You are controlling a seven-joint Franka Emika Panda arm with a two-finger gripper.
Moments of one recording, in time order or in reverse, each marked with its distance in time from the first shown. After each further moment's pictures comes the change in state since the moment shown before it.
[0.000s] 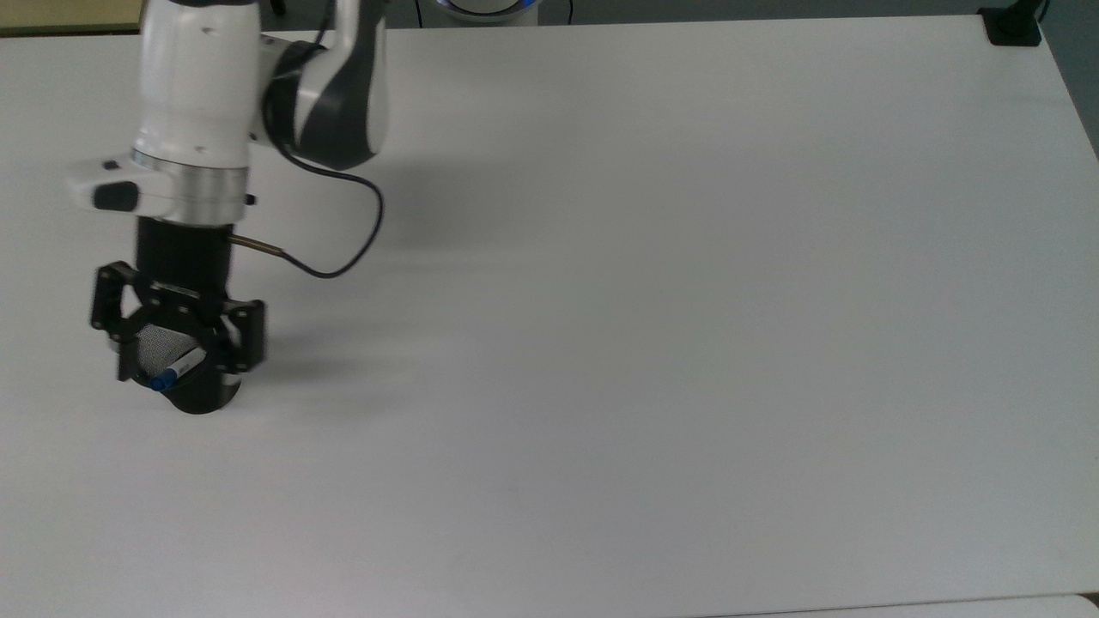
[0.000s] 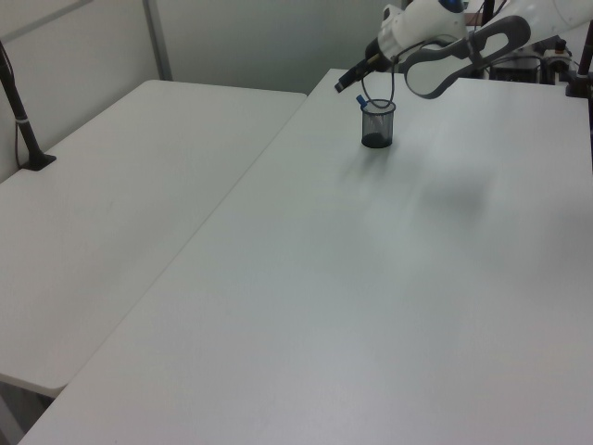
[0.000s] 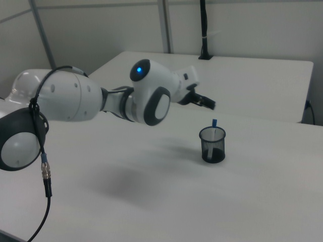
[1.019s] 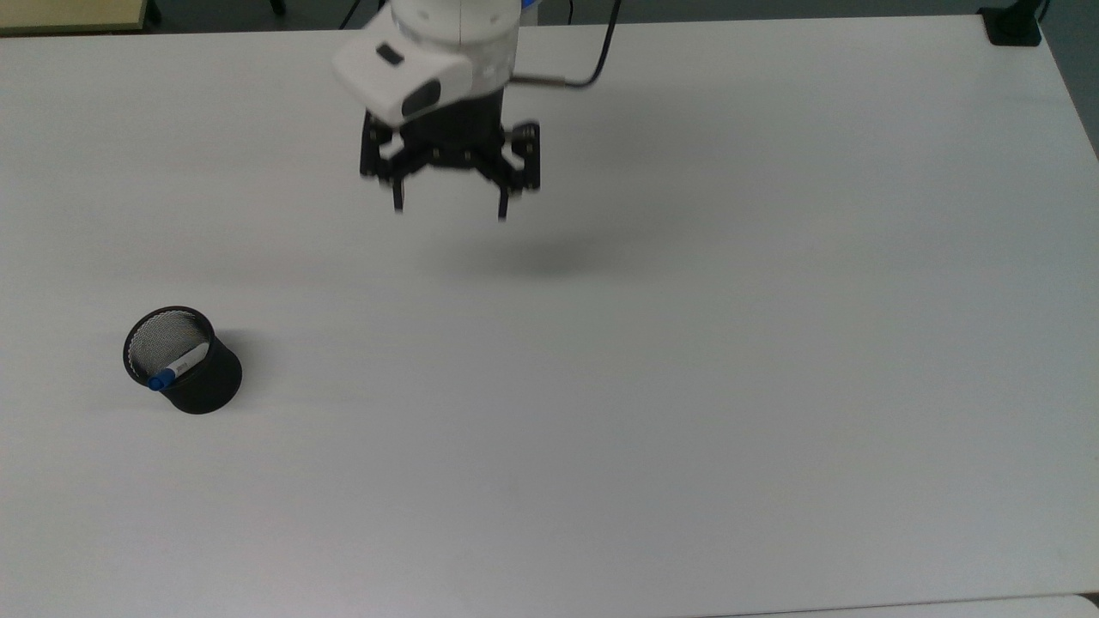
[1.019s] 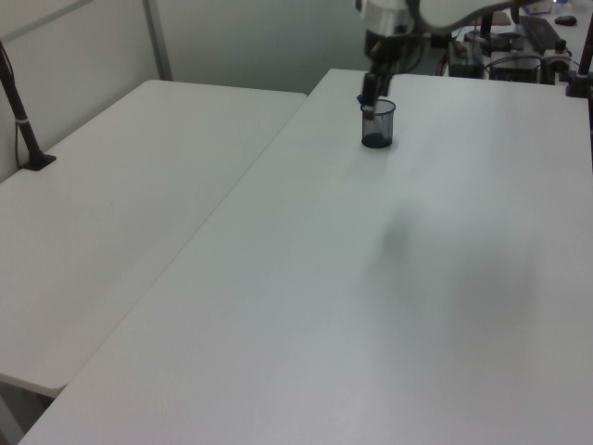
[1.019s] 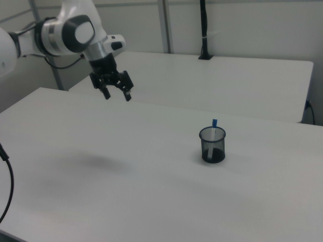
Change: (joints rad) arm 0.331 -0.334 0.005 0.039 0.000 -1.086 0.004
